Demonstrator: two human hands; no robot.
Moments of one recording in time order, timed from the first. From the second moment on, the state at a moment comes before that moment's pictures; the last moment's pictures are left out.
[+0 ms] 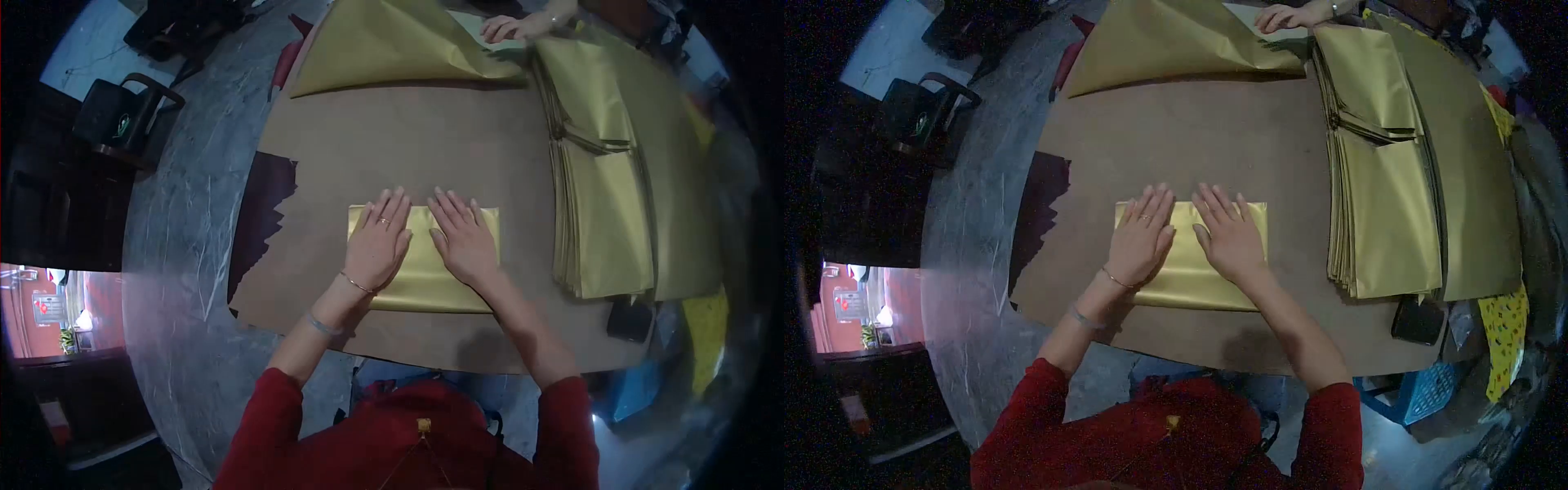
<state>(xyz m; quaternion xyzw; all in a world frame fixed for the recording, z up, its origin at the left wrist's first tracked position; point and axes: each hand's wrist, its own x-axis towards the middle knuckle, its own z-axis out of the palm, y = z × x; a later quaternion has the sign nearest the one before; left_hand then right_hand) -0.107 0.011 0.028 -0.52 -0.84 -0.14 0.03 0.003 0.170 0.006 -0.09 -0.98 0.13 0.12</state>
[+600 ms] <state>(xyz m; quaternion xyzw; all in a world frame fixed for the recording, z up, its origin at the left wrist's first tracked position) -0.102 0.030 0.010 -0.58 -0.80 -0.16 0.00 0.012 0.168 -0.009 -0.16 -0.96 0.12 0.20</state>
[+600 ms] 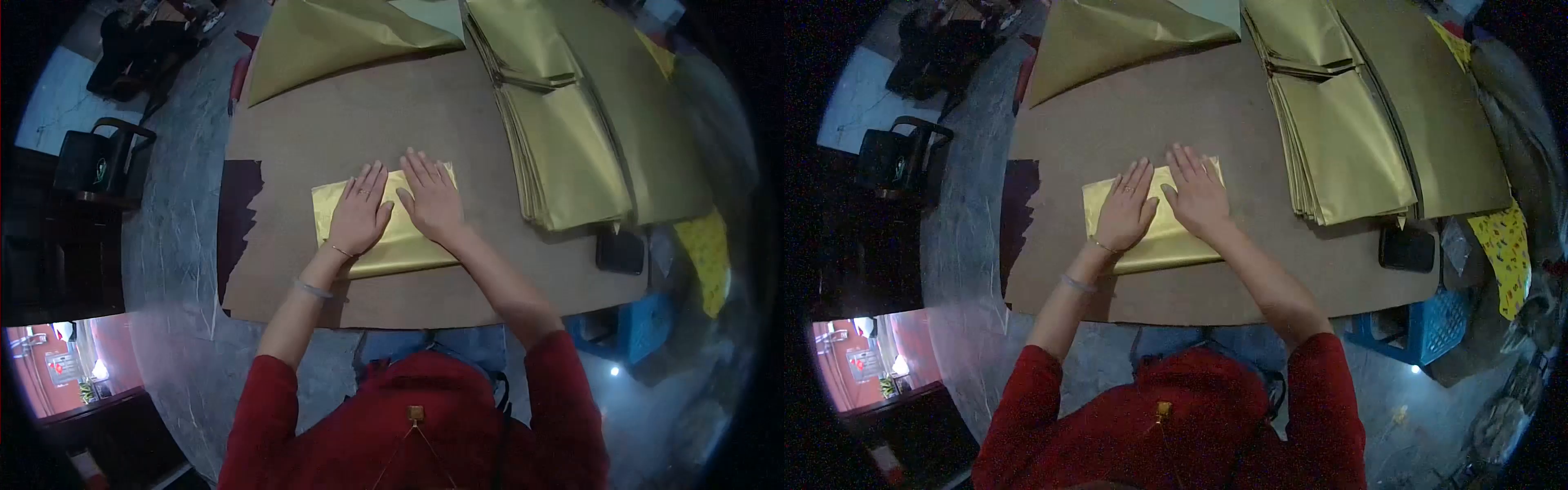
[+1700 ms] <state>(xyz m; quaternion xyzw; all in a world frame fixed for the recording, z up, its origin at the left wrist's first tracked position) -0.105 0.031 0.003 -0.60 -0.79 -0.13 0.03 0.147 0.183 0.037 -0.31 -0.84 0.43 0.12</state>
